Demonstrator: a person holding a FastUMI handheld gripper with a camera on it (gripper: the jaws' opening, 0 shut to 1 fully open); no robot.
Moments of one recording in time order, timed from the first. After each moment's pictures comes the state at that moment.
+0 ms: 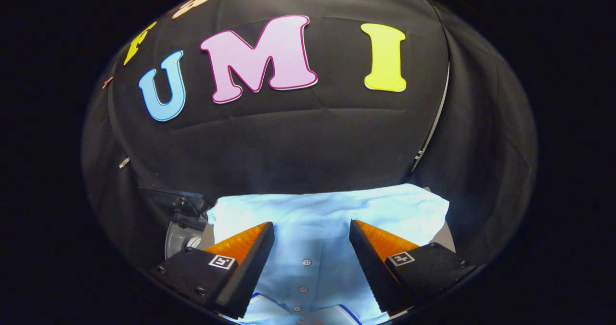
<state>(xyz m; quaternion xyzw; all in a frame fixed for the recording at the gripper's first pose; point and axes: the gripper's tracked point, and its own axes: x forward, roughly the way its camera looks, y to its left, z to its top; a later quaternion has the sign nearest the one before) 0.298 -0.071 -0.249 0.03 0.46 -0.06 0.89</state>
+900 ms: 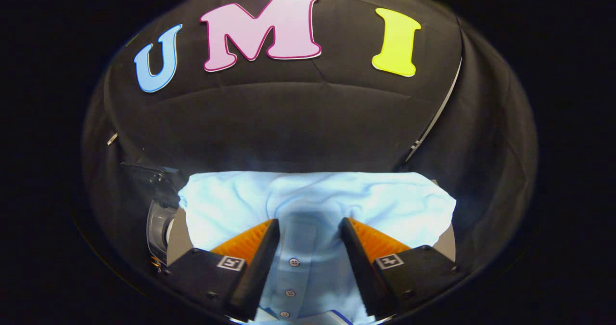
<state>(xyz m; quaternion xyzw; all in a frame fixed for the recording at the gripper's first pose) 0.294 -0.082 -0.286 -0.01 0.52 -0.07 0.85</state>
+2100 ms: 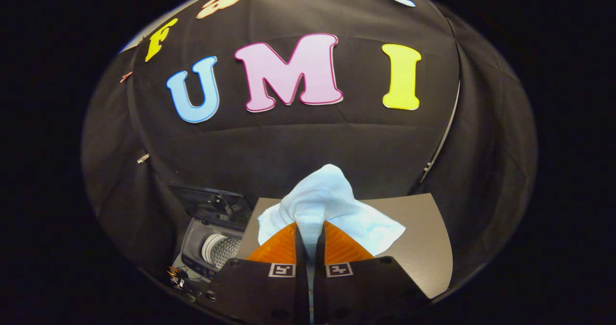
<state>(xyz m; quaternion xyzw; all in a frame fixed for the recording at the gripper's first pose) 0.272 0.009 -0.159 0.03 0.42 0.00 0.91</state>
